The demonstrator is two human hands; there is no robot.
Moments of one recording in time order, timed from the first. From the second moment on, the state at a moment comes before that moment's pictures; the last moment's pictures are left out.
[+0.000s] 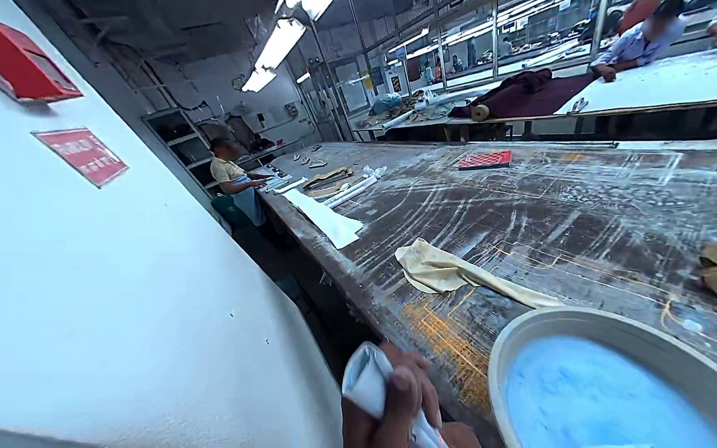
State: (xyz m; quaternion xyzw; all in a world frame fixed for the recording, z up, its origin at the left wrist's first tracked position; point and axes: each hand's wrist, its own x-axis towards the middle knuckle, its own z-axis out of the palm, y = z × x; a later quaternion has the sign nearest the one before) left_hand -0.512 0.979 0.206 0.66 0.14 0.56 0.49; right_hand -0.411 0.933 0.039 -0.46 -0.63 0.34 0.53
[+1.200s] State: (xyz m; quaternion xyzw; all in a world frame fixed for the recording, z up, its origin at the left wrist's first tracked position) left_hand -0.416 1.308 0.233 0.71 0.16 0.41 0.55; right_hand -0.381 1.232 0.042 -0.63 -0.37 0.39 0.56
